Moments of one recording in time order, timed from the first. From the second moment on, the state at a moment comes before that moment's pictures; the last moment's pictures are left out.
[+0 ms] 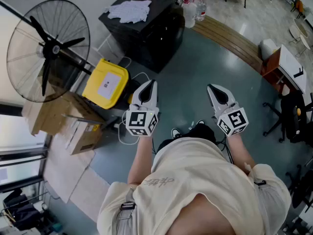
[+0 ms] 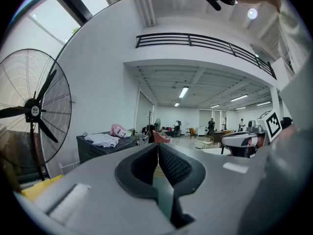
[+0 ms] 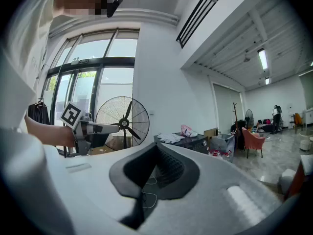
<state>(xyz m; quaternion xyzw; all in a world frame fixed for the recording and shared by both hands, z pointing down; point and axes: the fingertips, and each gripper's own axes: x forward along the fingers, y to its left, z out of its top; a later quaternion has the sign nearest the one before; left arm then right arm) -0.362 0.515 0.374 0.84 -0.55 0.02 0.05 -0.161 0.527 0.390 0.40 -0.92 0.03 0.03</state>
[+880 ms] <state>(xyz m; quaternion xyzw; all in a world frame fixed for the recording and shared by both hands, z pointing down) -0.357 0.509 0.367 0.83 -0.56 0.06 0.01 -0.167 0.512 0.380 0.38 -0.92 0.04 0.03</state>
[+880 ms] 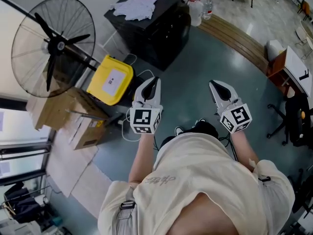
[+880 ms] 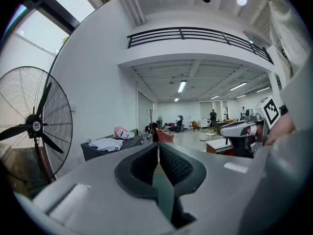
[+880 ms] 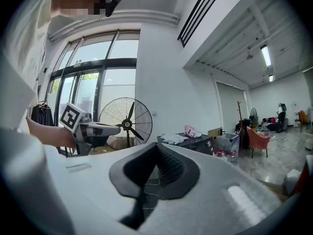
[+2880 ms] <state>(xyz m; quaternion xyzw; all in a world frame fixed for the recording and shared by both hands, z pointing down) -0.297 0.278 0.422 0.83 -0.54 0.13 0.08 -0.072 0.286 0.393 0.40 -0.91 0.07 0.04</state>
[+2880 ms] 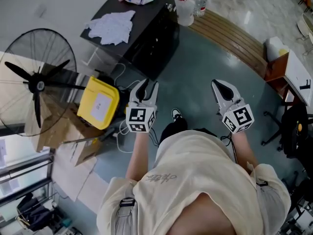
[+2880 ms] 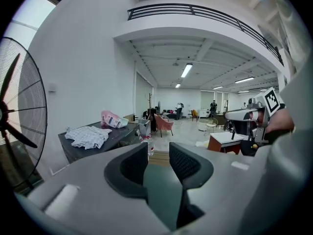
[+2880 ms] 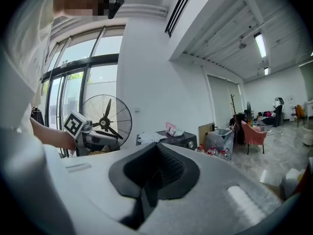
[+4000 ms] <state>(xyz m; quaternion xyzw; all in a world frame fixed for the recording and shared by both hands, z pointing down) -0.352 0.096 0.446 0.75 -0.62 0.14 0.17 -0.157 0.029 0.420 0.25 -0.96 0.03 0.10</state>
